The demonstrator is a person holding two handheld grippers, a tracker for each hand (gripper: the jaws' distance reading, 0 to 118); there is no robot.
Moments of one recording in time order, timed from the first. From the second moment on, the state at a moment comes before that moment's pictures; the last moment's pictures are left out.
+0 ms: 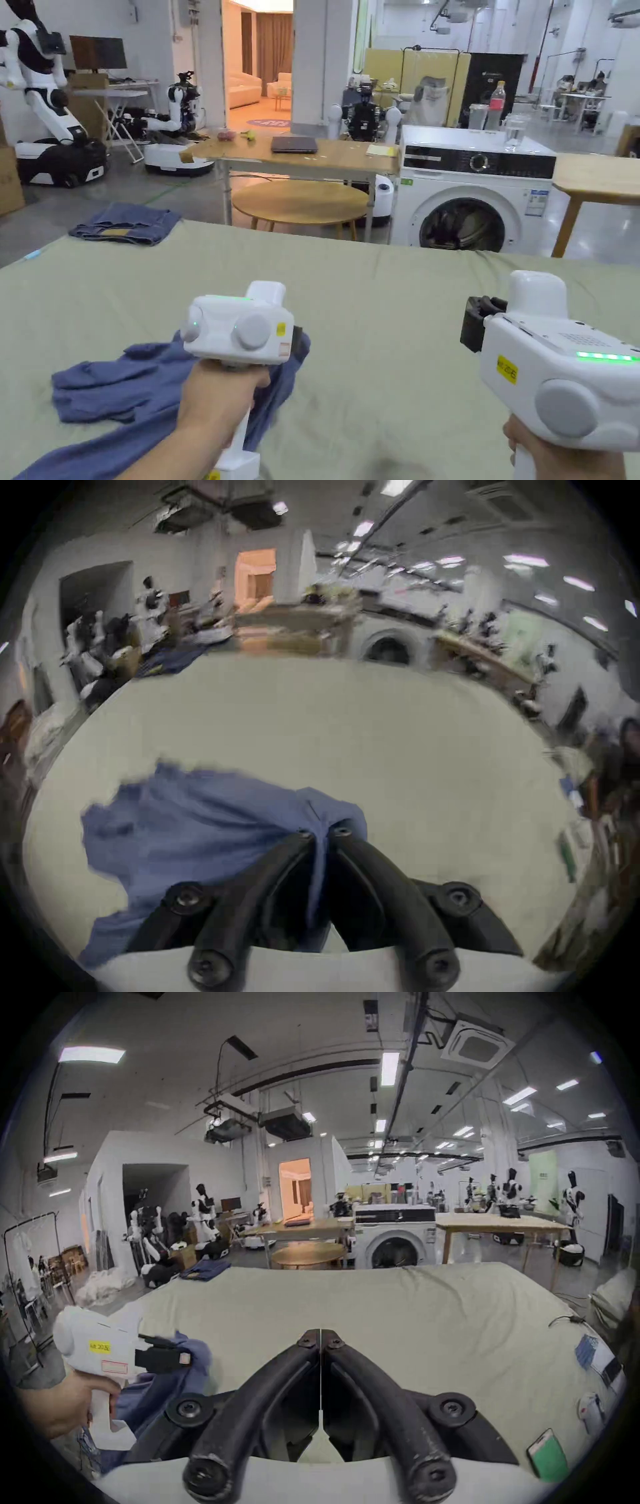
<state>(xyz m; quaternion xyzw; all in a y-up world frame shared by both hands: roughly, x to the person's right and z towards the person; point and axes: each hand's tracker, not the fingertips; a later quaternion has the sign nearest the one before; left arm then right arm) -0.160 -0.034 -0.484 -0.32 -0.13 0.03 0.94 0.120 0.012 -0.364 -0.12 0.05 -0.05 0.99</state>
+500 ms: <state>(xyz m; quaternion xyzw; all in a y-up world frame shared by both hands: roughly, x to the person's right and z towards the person) 0.091 -0.109 -0.433 -0.40 -0.23 -0.13 0.88 0.277 0.005 -0.269 -0.11 -0.09 -0.05 0.99</state>
